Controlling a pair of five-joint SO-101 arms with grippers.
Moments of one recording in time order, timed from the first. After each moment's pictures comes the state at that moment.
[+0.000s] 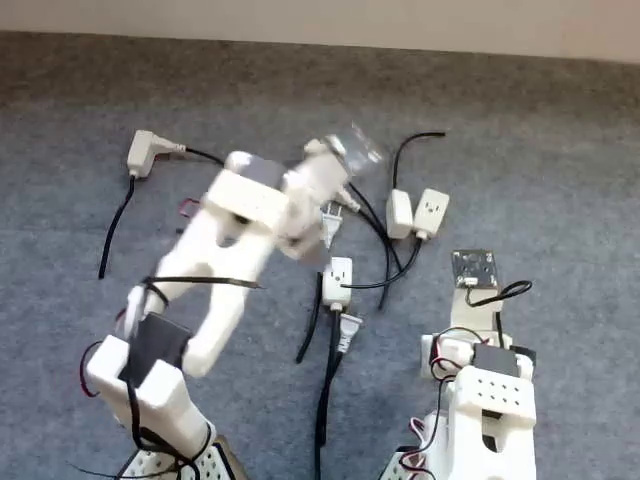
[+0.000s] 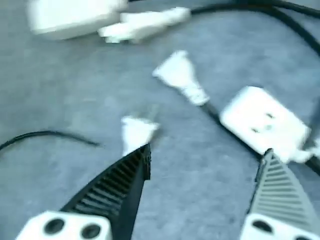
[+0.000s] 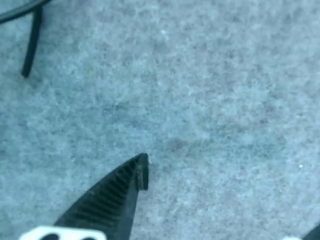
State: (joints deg) left arm 19.0 9.0 7.5 66.0 -27.9; right arm 6.7 -57.4 82.6 53.1 12.0
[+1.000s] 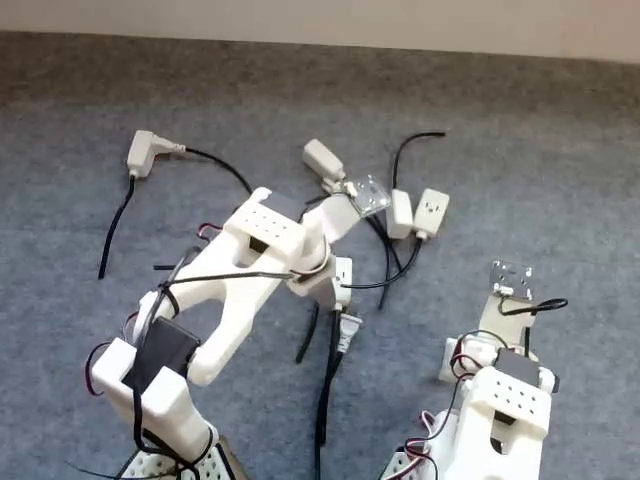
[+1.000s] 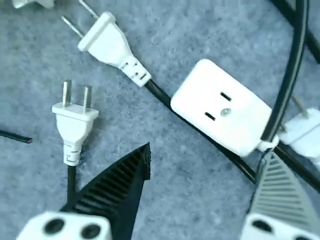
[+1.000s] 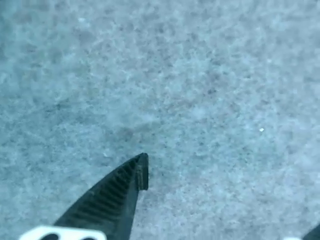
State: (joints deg) left arm 22.1 8.5 17.1 61.1 -23.4; right arm 17.4 -57.4 82.6 54.5 12.0
